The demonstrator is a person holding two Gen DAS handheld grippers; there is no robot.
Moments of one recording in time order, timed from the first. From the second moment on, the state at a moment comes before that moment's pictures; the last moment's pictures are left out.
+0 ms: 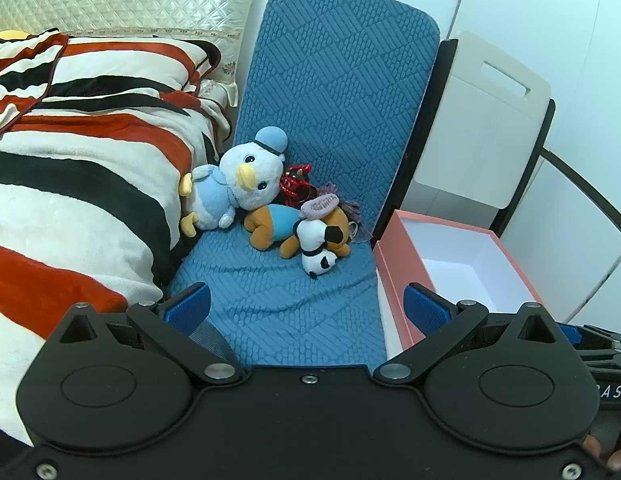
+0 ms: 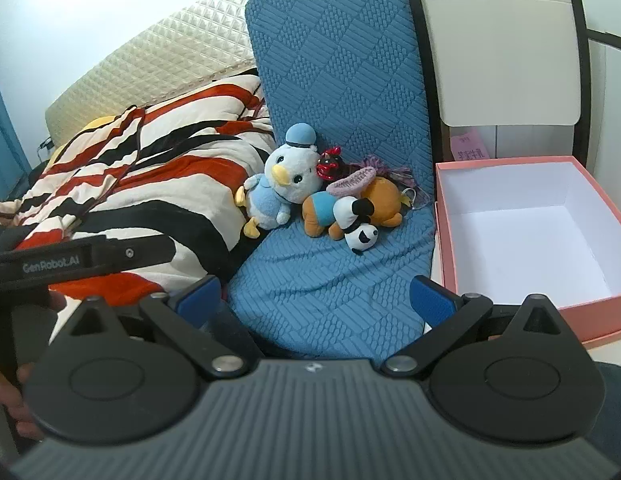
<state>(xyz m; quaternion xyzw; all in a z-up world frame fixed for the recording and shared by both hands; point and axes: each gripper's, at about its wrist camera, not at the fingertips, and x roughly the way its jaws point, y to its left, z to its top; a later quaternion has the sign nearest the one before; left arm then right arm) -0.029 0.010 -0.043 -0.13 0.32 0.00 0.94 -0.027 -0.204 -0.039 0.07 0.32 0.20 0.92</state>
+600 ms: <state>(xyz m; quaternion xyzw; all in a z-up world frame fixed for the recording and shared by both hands) -0.018 -0.002 -0.058 -0.11 0.32 0.00 0.94 -0.022 -0.212 -0.055 0.07 0.31 0.21 0.92</state>
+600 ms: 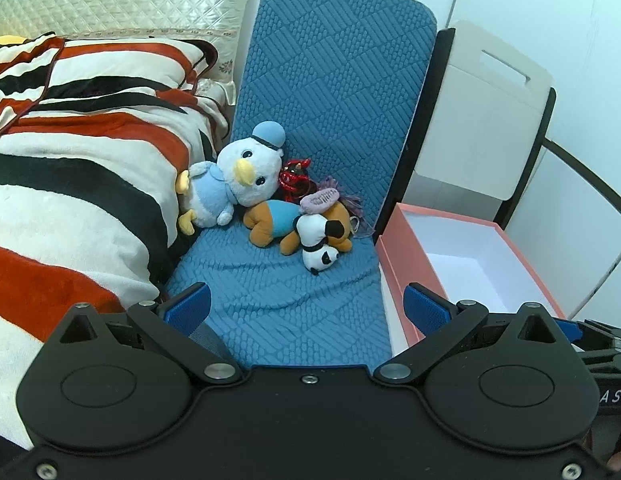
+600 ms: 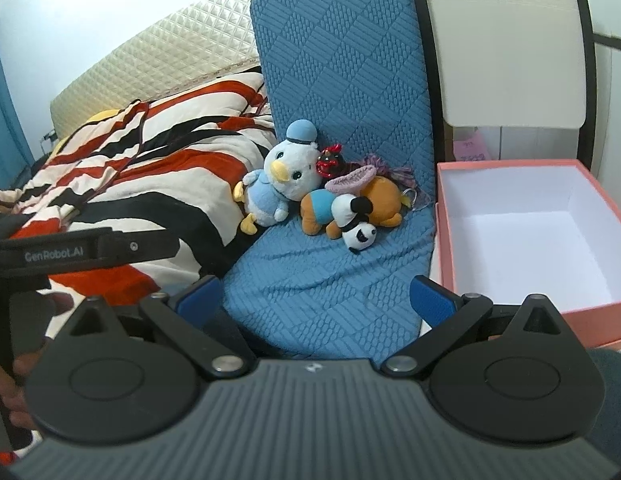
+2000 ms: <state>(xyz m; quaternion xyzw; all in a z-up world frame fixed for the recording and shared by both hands) 0.109 0.001 -0.146 -0.09 0.31 0.00 0.95 0.075 -0.202 -0.147 0.06 0.25 0.19 0.95</state>
